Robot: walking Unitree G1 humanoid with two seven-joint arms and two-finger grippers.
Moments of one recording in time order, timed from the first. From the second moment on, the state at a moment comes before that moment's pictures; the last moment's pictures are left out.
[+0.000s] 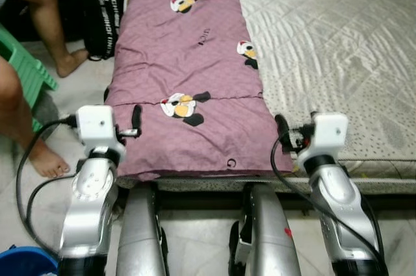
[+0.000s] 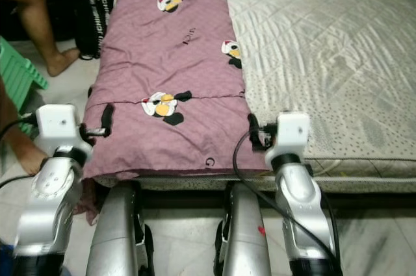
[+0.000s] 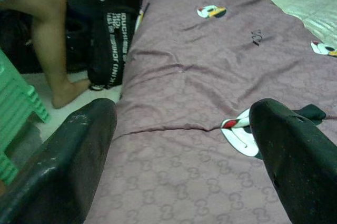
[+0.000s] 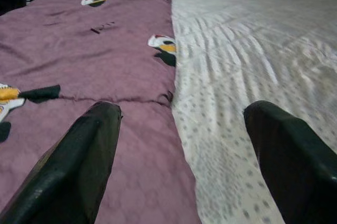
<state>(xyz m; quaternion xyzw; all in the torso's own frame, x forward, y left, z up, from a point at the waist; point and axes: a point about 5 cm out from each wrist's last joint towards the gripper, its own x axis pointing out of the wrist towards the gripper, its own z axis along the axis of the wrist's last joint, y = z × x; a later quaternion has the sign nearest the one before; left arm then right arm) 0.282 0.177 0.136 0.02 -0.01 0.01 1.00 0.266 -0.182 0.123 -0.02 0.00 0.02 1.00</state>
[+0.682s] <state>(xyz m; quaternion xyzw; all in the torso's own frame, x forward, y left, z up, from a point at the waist) 0.324 0.040 0.048 0.09 0.25 -0.27 0.93 0.187 -0.208 0.132 -0.05 0.05 -0.02 1.00</state>
